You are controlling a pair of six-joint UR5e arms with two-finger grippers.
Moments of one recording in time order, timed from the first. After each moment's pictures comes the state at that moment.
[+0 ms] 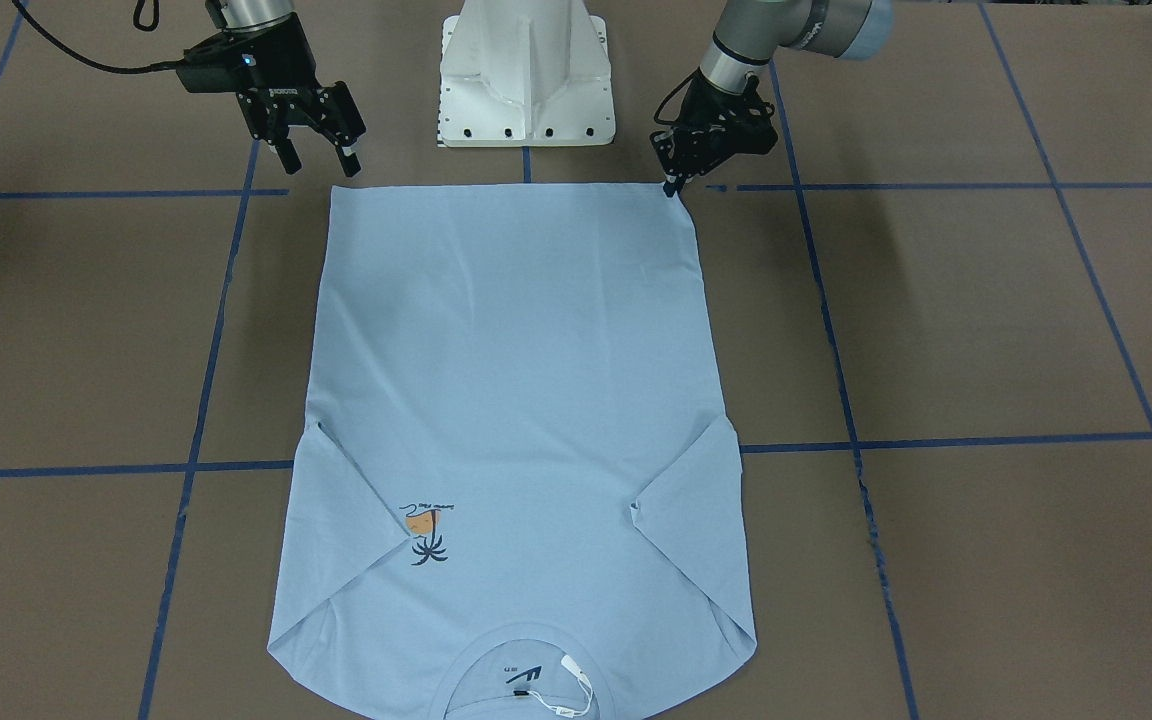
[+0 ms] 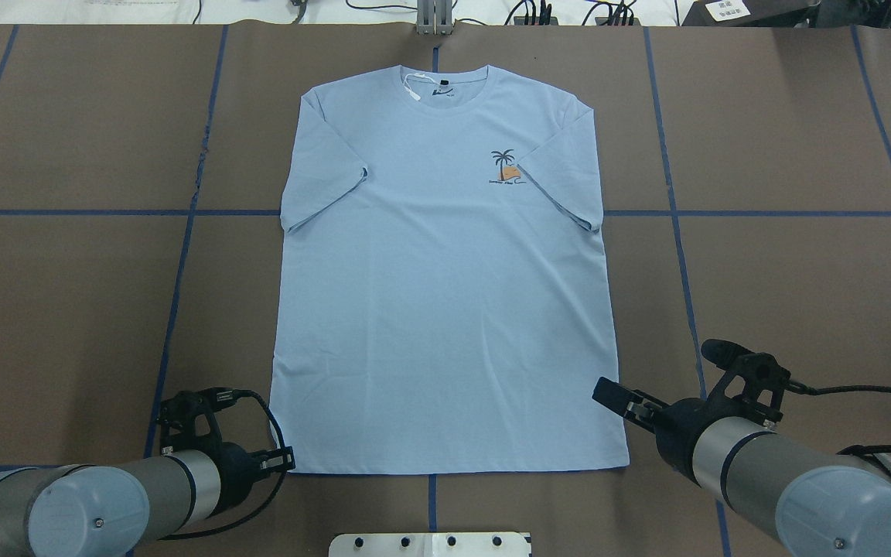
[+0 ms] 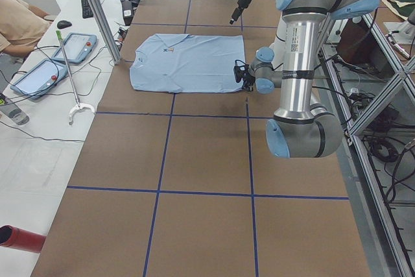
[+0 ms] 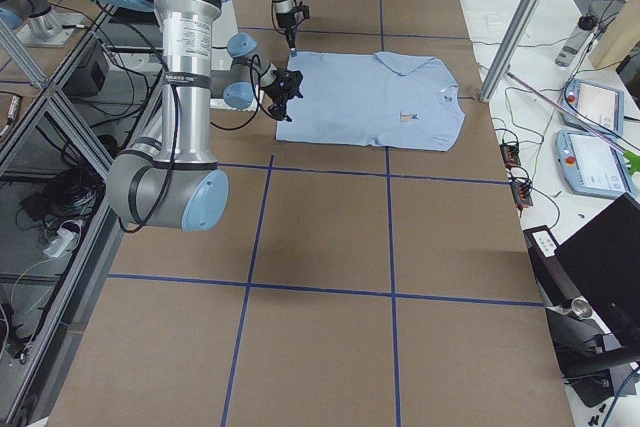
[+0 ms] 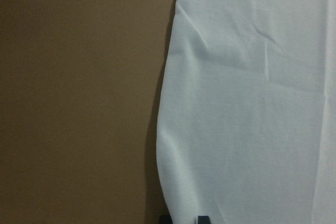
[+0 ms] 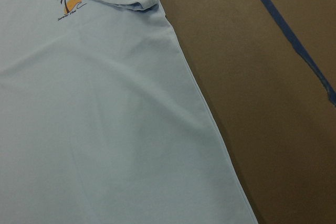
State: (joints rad) left arm -0.10 -1.64 -1.99 -2.14 -1.44 -1.70; right arm 0.11 -1.65 2.28 -1.23 1.23 1.89
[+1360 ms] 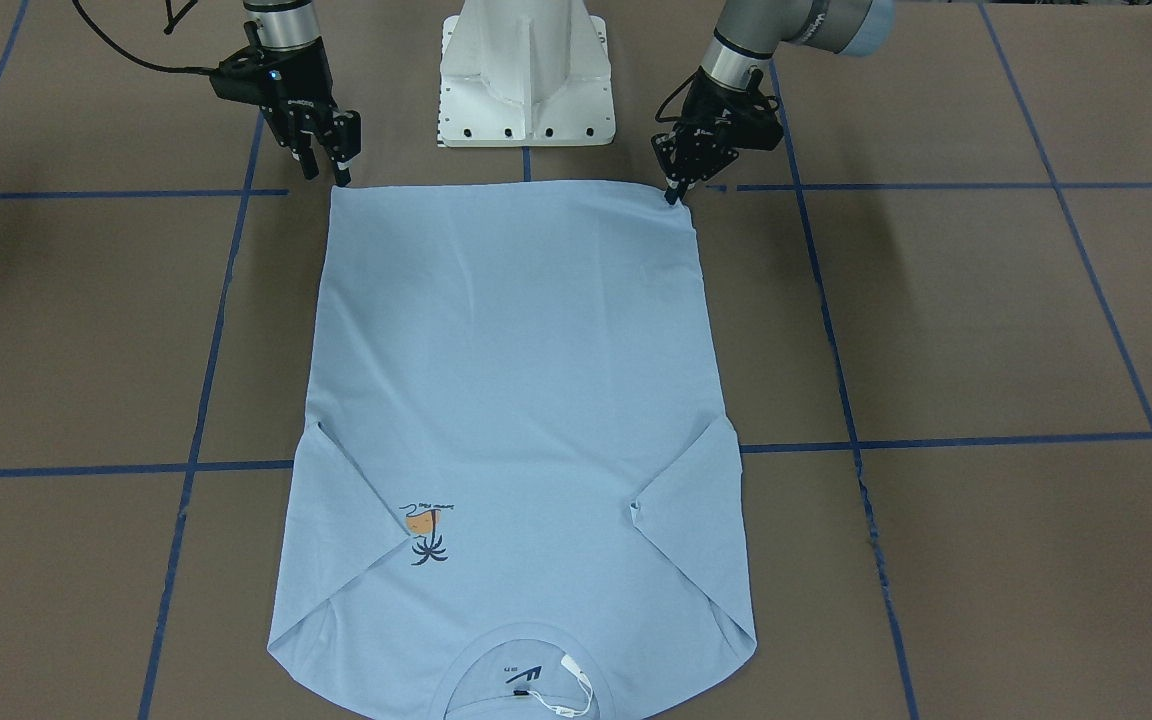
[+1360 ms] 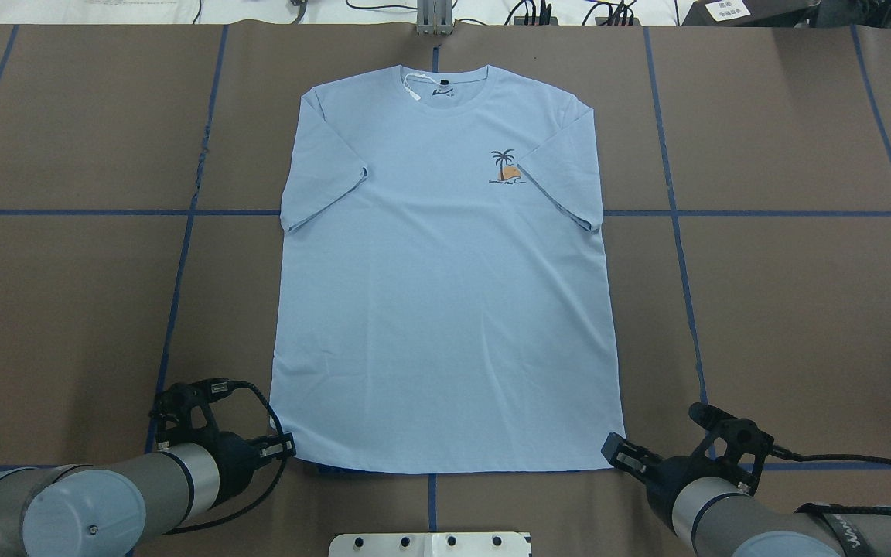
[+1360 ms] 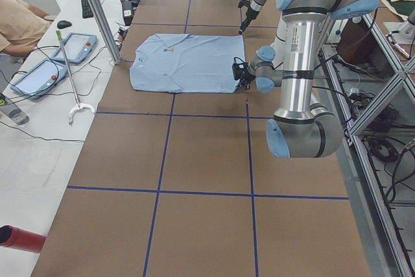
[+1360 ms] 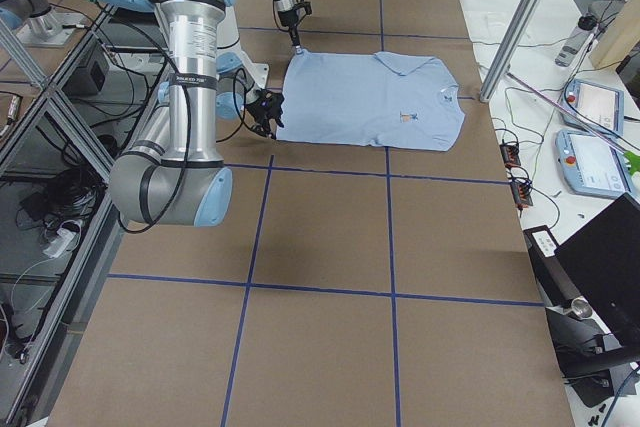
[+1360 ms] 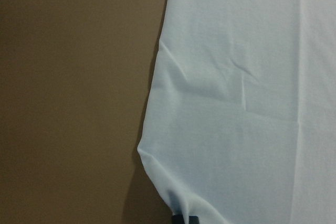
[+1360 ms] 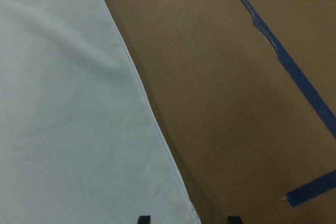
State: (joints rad) left arm -0.10 -1.64 -2.01 -2.15 -1.34 -1.70; right arm -0.05 -1.65 2.17 -1.32 1.14 2.08
